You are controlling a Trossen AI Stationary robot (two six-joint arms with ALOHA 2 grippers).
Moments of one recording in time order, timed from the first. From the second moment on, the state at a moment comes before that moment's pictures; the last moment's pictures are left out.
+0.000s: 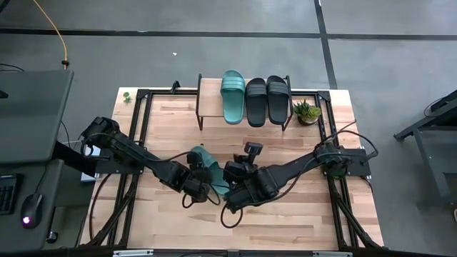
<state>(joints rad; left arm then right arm) -0.35 1.67 1.08 -0.66 -0.52 -0.44 0.45 2.17 2.32 -1.57 0.97 0.53</state>
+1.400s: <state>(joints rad) -0.20 1.85 1.12 -0.84 -0.62 -0.59 0.29 1.96 2.32 -1.57 0.90 0.39</state>
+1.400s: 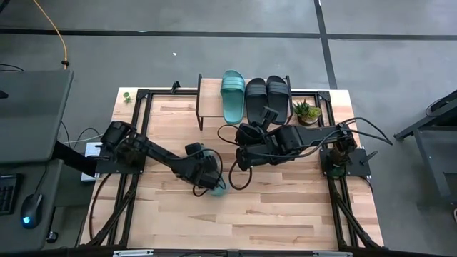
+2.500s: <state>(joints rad) -0.21 1.85 1.19 -0.94 -0.63 -0.55 0.24 1.96 2.32 -1.57 0.91 0.33</state>
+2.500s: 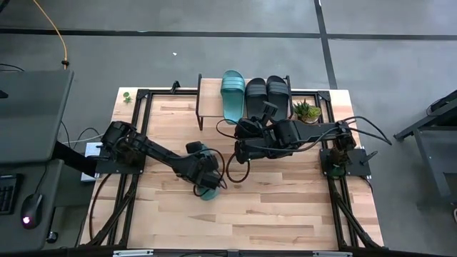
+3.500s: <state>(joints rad) -0.29 1.83 1.55 -1.51 -1.04 -0.49 0.24 1.86 2.32 -1.56 1.01 0.34</state>
